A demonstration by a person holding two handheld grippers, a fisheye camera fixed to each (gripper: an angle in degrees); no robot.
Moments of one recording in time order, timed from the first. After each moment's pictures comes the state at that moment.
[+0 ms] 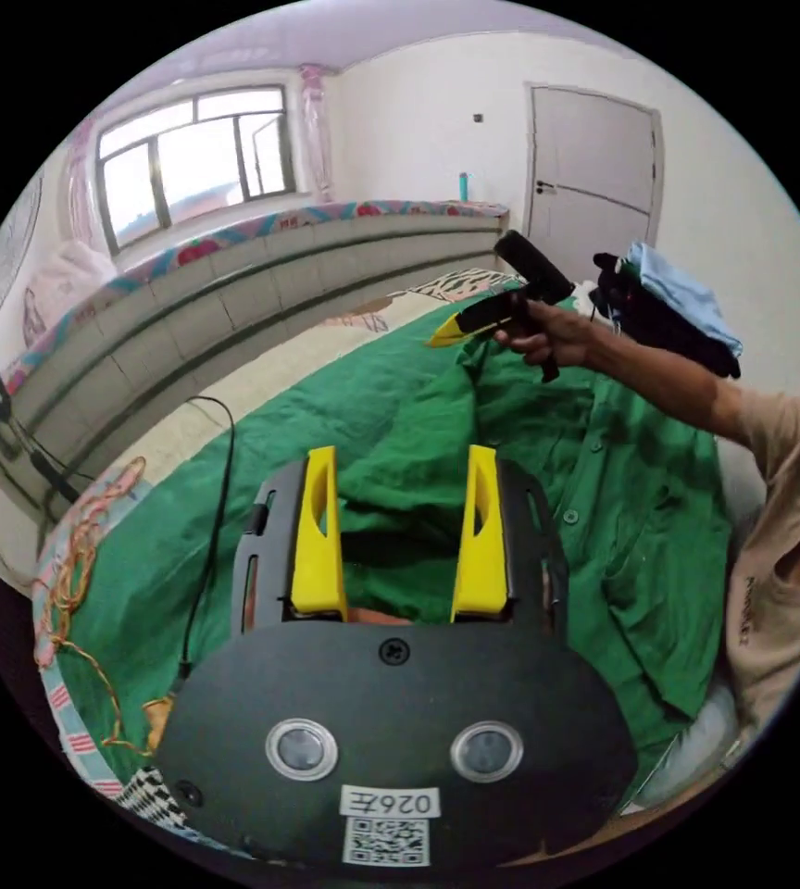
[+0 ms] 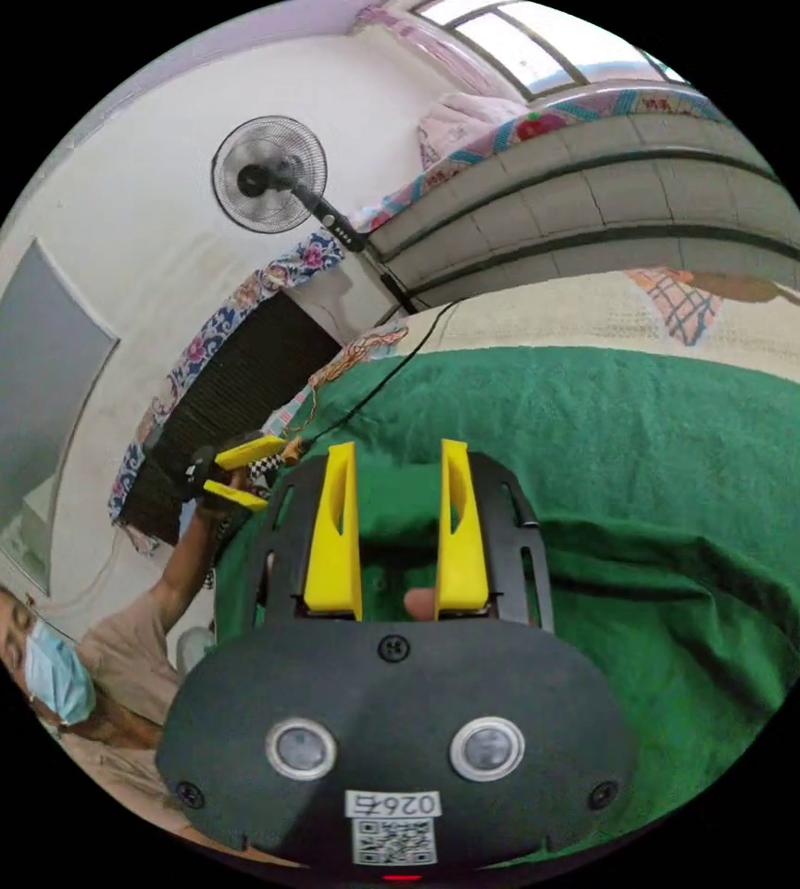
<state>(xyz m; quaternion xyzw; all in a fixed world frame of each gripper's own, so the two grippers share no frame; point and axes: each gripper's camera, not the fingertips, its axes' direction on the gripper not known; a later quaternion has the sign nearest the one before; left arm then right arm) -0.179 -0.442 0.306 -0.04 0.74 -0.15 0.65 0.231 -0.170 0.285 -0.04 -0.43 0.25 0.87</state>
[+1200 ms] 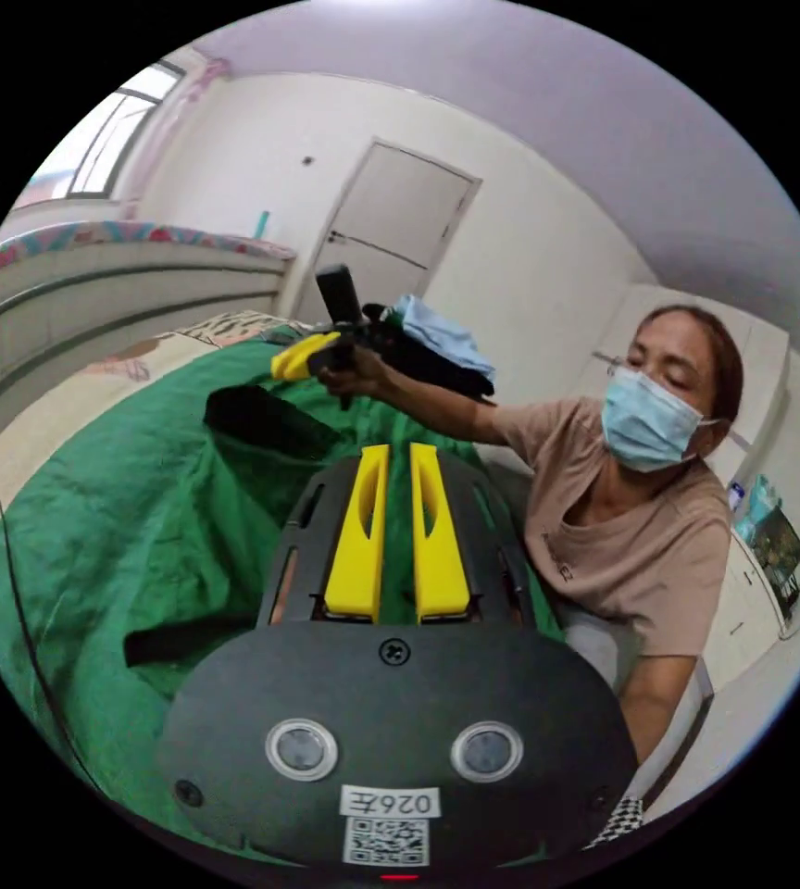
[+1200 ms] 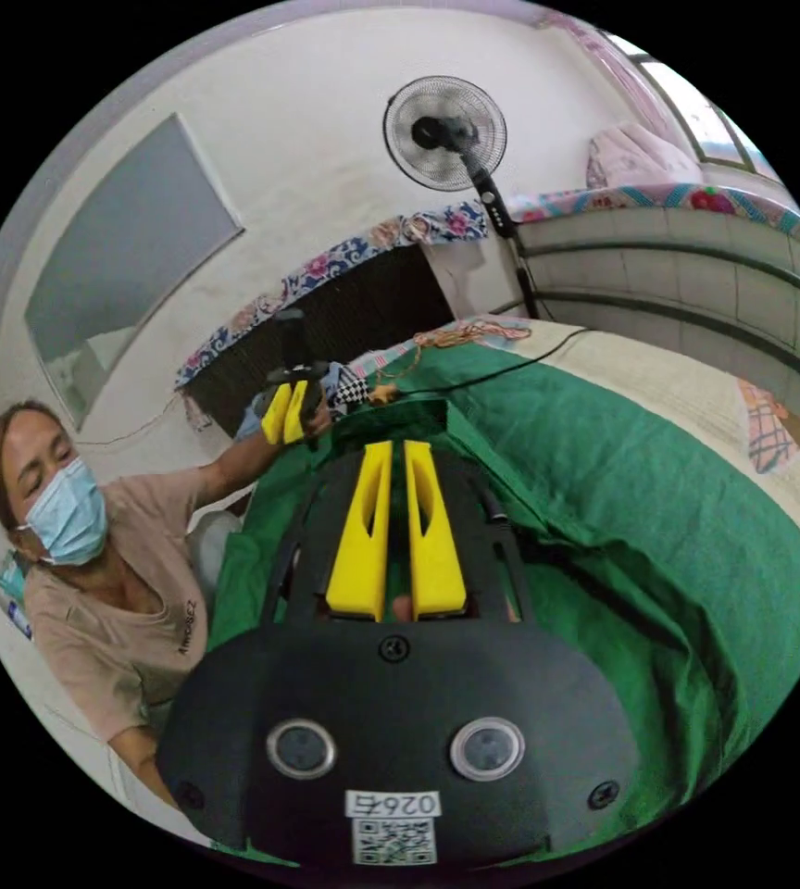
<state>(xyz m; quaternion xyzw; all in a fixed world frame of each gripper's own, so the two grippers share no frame) -0.166 -0.406 0.313 0.13 0.92 -0.12 0.34 0.216 -0.167 0.206 0.05 -0.49 0.06 0.87</state>
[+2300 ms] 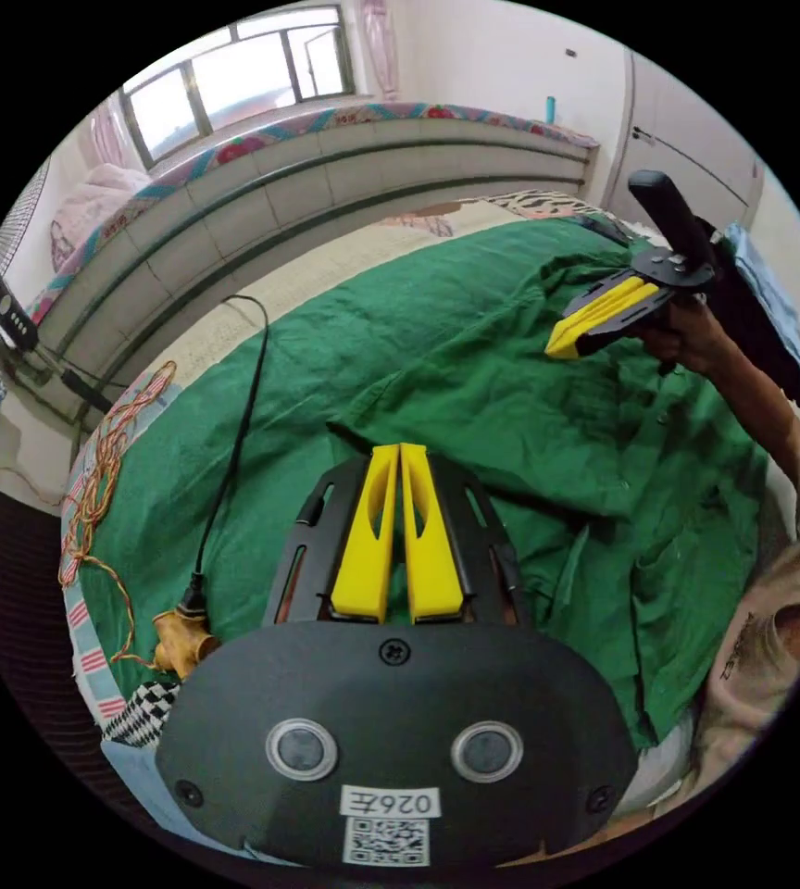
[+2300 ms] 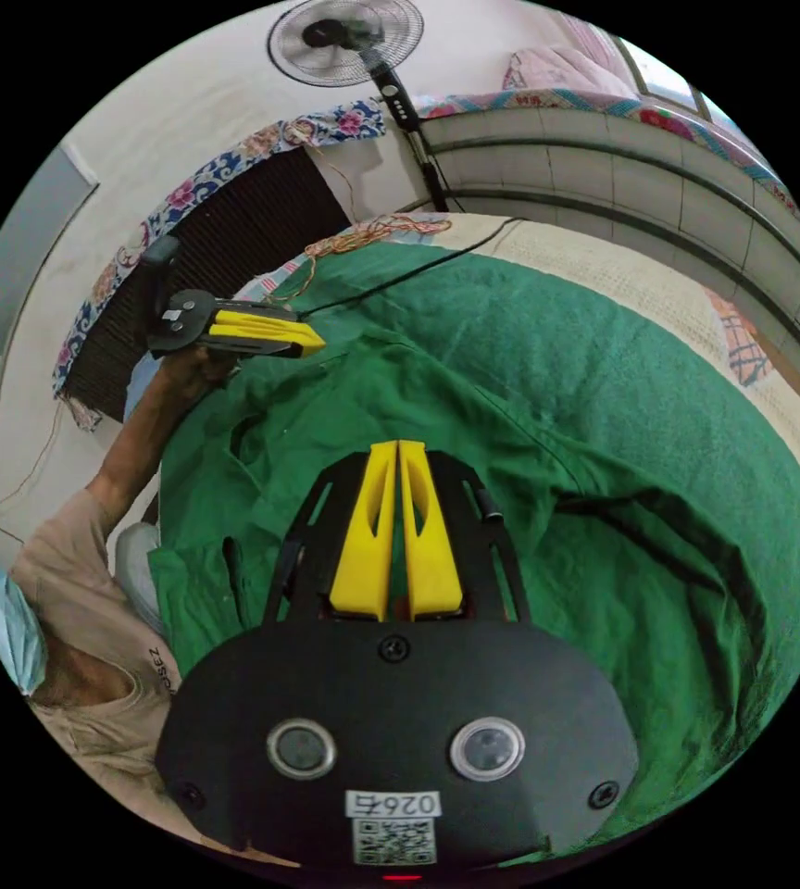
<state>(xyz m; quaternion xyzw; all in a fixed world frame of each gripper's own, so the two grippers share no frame) 0.024 -0.296 0.248 -0.18 0.70 -0.07 0.69 0.140 -0.174 0.191 -0.12 -0.39 0.06 0.91</state>
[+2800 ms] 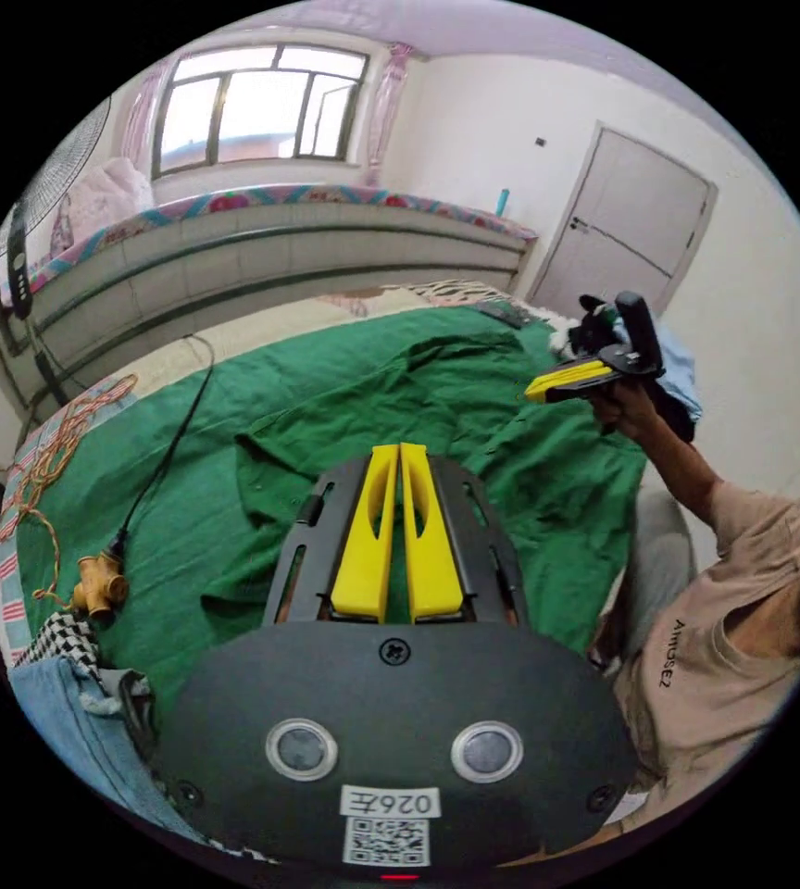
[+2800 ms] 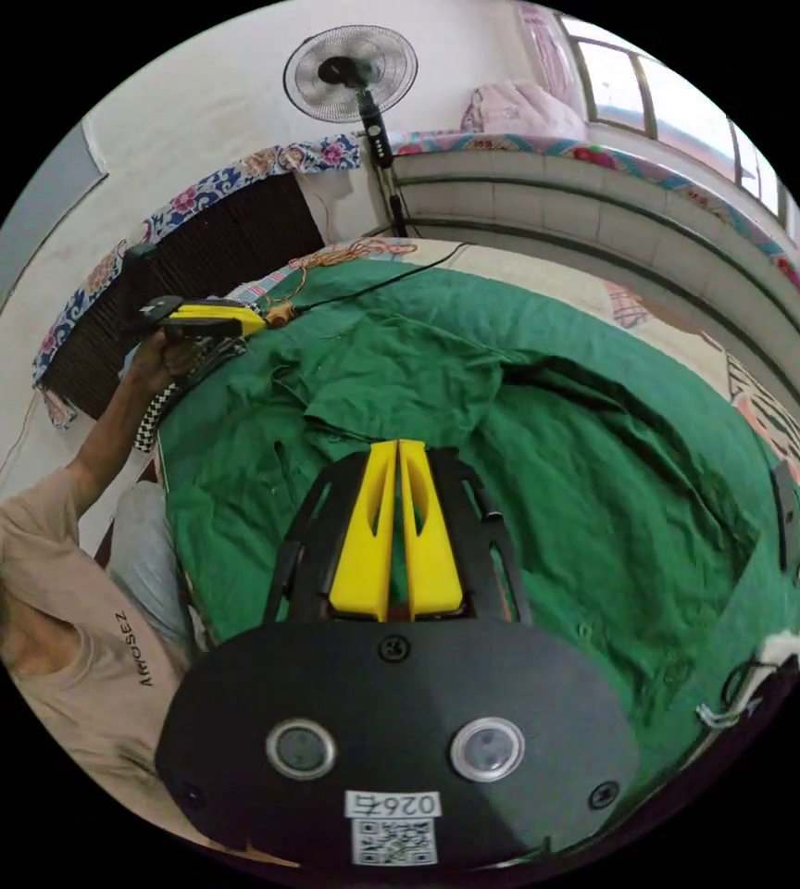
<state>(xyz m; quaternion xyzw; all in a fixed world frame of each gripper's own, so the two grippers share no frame) -0.015 -0.224 0.121 -0.10 0.76 -0.22 0.61 0.215 -0.047 -0.052 -0.09 -0.25 0.12 0.96</state>
